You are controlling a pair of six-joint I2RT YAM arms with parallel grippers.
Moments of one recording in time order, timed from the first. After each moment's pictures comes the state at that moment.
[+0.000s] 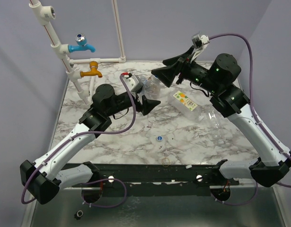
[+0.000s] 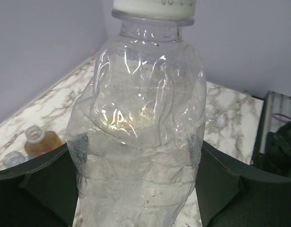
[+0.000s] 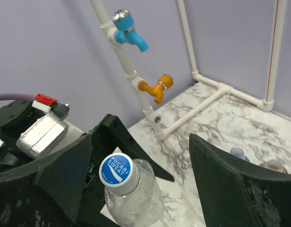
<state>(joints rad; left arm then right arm) -0.67 1.08 1.03 0.10 0.46 -0.04 0.65 1.27 1.57 -0.13 -0.36 0.32</state>
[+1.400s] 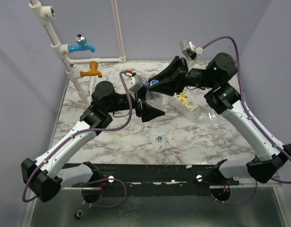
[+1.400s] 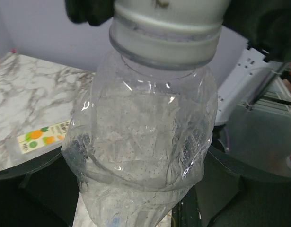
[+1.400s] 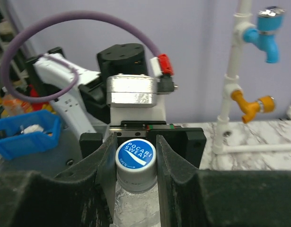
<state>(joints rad) -0.66 1.11 1.07 0.13 0.70 -0.23 0.63 1.34 1.54 0.07 -0.90 0.28</state>
